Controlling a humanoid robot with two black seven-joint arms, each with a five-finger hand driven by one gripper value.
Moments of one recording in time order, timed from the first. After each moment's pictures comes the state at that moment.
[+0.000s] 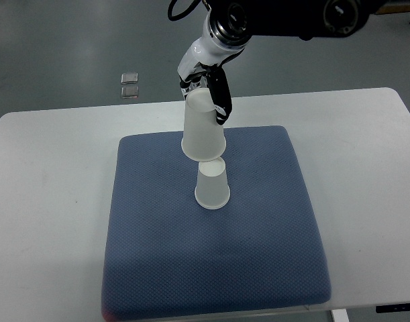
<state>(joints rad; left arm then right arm) -0.03 0.00 -0.01 -0.23 0.12 -0.10 0.21 2.32 0.00 -0.86 1.20 -0.23 0.53 -0.11</state>
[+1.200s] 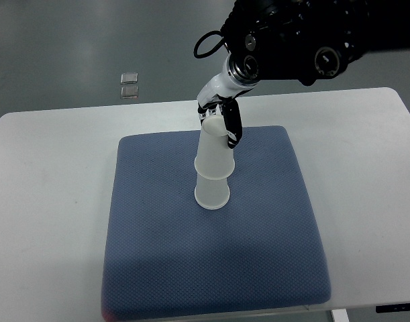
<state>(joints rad) -0.03 0.00 -0.01 -0.23 0.12 -0.10 0.21 2.17 0.00 -0.90 1.21 -0.23 0.42 -0.11</state>
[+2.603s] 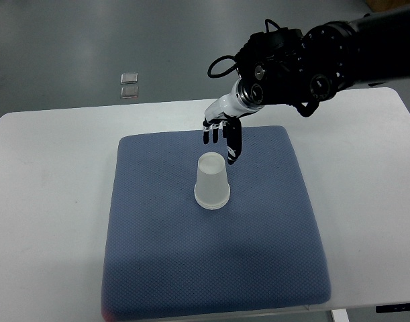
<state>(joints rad) -0.03 0.00 -0.01 -0.22 0.12 -0.10 0.21 2.04 0.00 -0.92 1.21 -0.15 0.29 -0.11</state>
